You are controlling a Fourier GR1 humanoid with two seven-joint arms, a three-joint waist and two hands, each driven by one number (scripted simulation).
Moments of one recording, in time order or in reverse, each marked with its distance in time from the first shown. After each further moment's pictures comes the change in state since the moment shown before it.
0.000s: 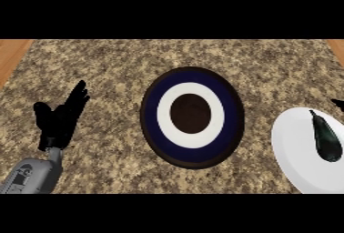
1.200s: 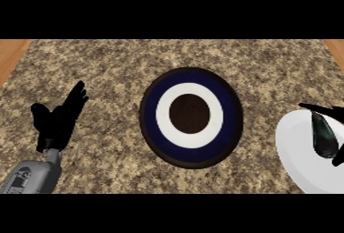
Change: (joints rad) left arm 0.020 -0.037 0.056 -0.027 -0.056 -0.045 0.021; right arm -0.203 0.167 0.122 0.280 0.274 -0.099 -0.059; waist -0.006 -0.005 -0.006
